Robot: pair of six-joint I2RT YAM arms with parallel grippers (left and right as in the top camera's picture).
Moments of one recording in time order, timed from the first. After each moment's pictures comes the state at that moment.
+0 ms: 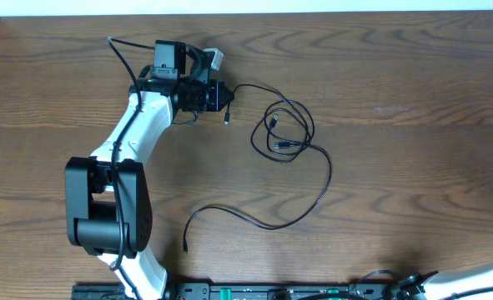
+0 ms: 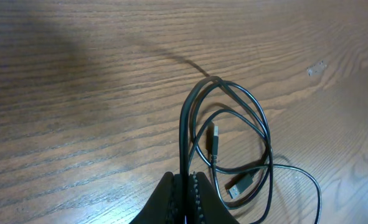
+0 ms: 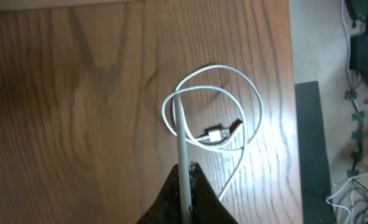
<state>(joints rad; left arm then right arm) -0.11 1.89 1.35 -0.47 0.62 -0.07 -1.08 1.93 1.78 -1.15 0.33 0.58</state>
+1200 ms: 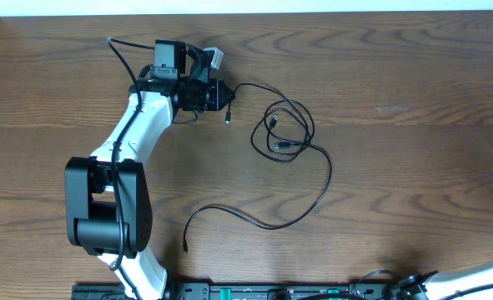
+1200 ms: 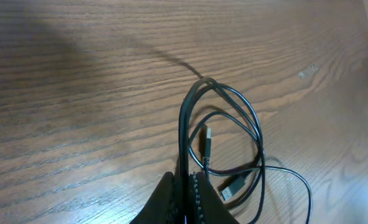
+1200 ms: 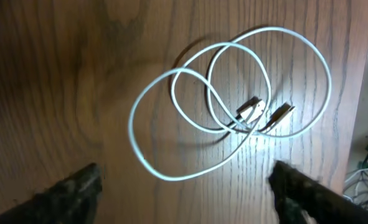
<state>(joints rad) -0.11 1.89 1.35 -0.46 0.65 -0.09 -1.08 2.00 1.73 -1.11 0.20 0.53</state>
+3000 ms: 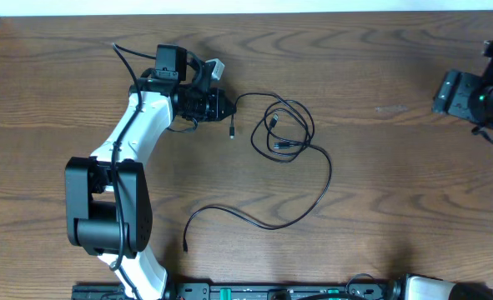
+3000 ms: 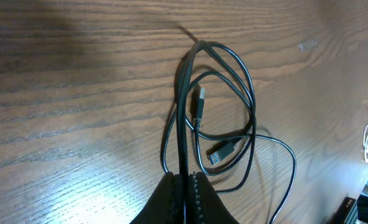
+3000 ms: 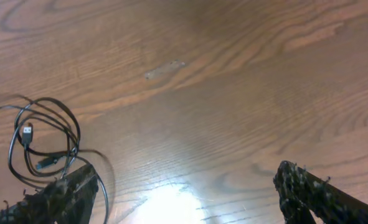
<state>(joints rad) -0.11 1.89 1.35 -0.61 0.68 -0.09 -0.15 1.46 1.73 -1.32 0.03 0.19</state>
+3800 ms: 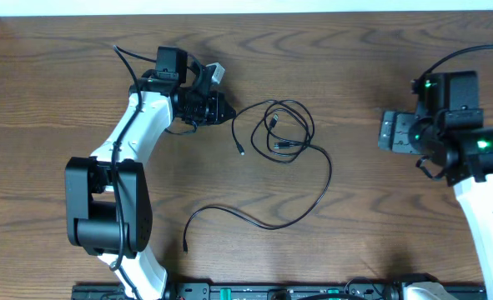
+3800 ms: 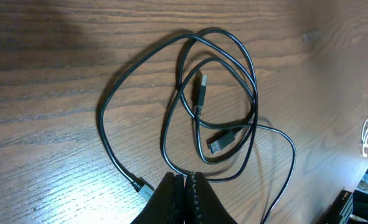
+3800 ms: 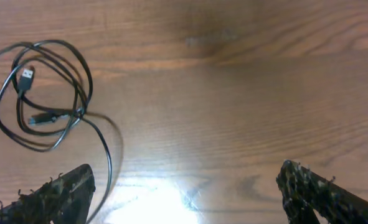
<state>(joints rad) -0.11 1.89 1.35 -0.66 0.68 -0.08 0.12 1.26 1.28 -1.05 0.10 0.21</state>
